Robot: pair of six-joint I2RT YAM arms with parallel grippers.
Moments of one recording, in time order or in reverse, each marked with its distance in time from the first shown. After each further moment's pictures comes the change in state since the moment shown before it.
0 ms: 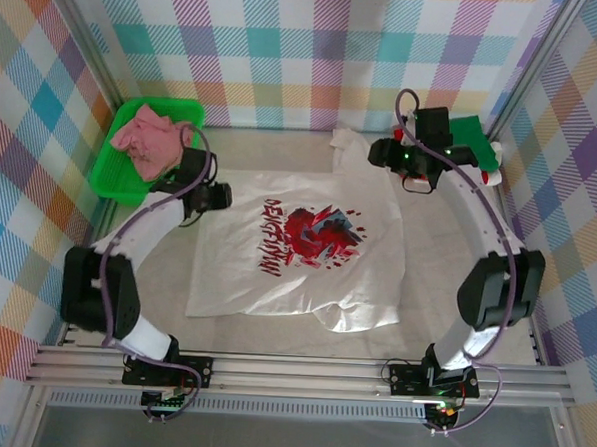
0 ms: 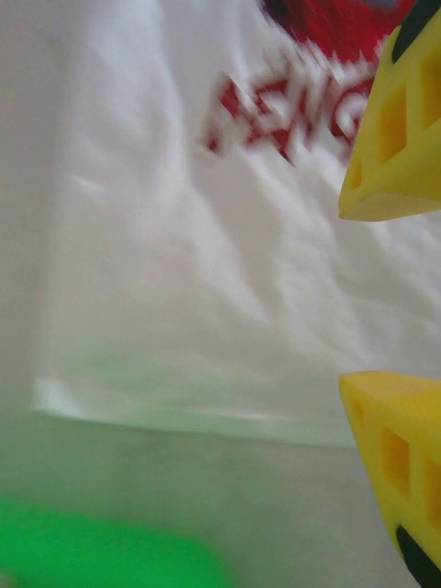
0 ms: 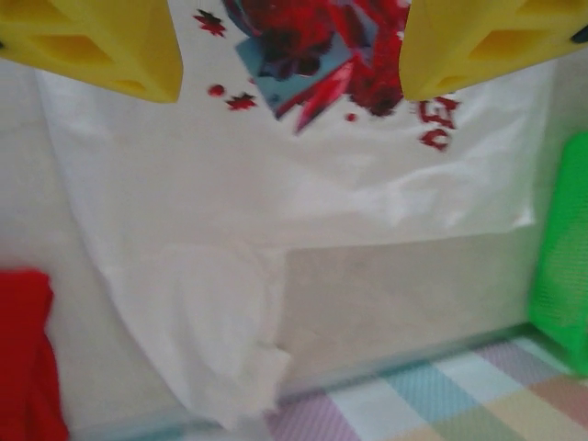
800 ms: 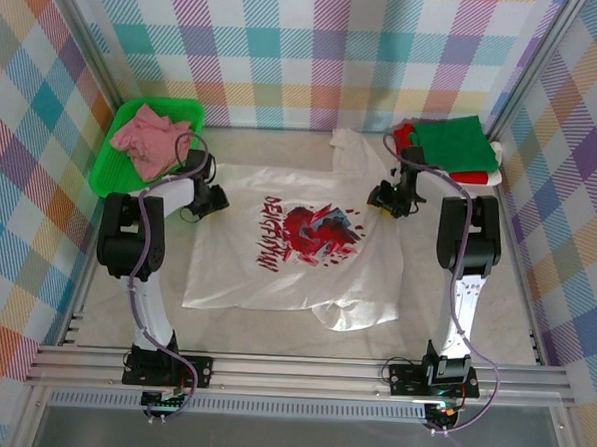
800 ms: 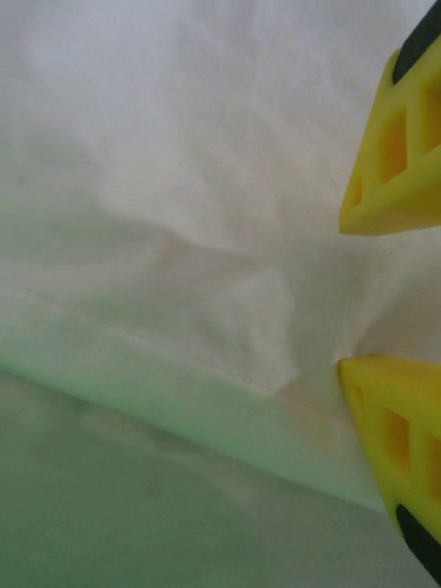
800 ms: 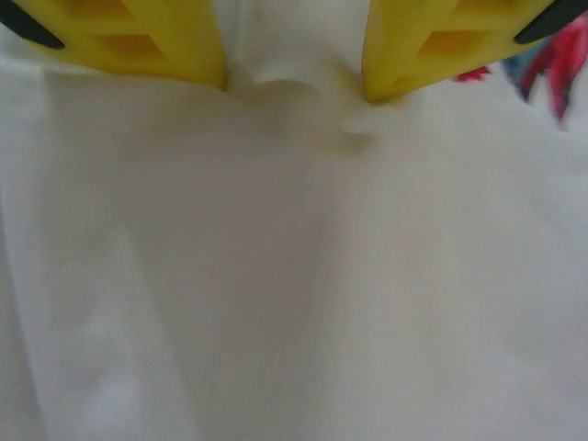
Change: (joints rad) left arm 0.132 0.423 0.192 0.082 0.095 -0.203; right arm -0.061 0.438 -0.013 0.060 -0.110 0.074
